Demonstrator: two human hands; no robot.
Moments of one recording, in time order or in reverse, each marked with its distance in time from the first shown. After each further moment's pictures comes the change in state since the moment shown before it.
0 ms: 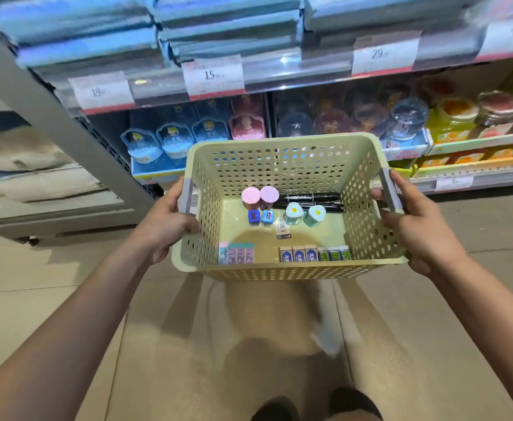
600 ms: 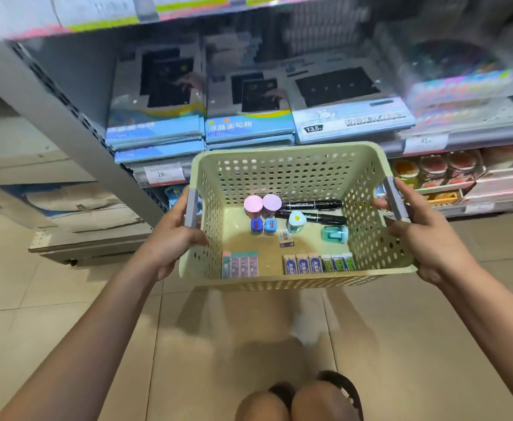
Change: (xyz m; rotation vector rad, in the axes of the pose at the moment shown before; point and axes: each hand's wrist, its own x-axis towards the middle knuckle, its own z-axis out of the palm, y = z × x) left_hand -0.097 0.155 -0.053 -0.019 -0.078 0.034; right_hand -0.087 -0.172 -0.042 0.021 0.017 0.034
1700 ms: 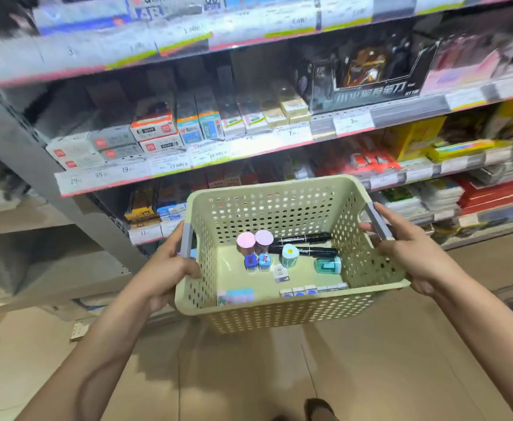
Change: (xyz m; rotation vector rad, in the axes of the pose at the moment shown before) left_hand -0.197 0.357 -0.056 -0.036 -0.131 -0.010; right_hand -0.209 -0.347 -0.104 -0.022 0.033 -0.048
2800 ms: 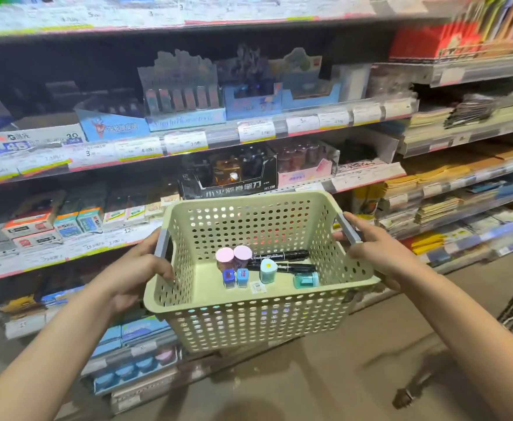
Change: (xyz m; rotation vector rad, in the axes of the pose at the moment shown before) left_hand -0.007 0.169 0.213 0.010 -0.134 0.124; right_hand -0.002 -0.096 -0.252 -0.168 0.077 -0.105
